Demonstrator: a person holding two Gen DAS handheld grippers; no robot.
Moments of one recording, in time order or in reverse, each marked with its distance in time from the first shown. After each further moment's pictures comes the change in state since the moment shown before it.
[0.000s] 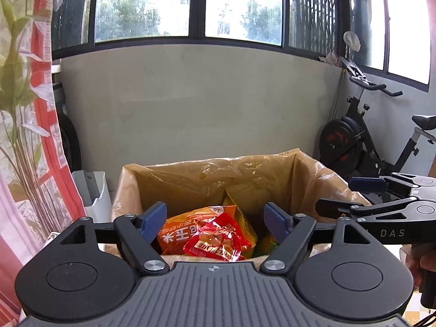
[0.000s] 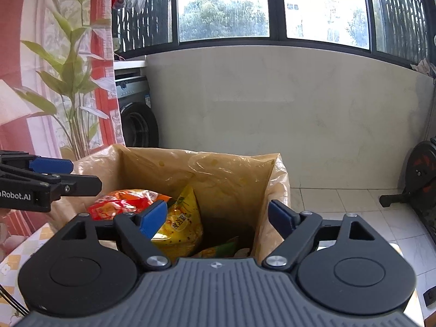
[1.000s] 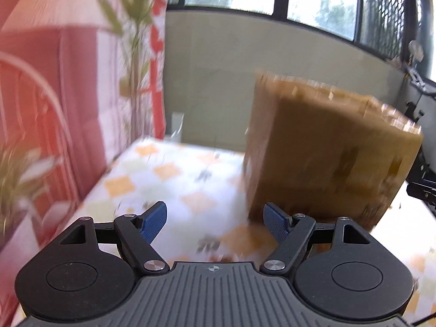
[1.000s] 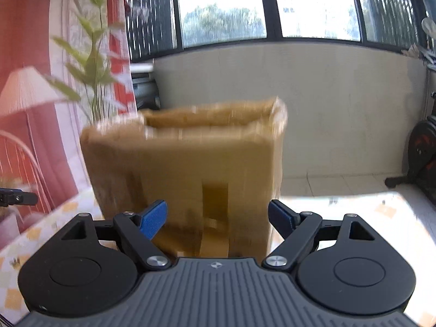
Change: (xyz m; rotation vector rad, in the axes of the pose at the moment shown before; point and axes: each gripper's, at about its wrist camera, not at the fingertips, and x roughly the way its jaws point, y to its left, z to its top) left arm -0.117 0.095 -0.162 -0.211 0.118 0.242; right arm -0.057 0.020 -0.116 0.048 0.005 0.023
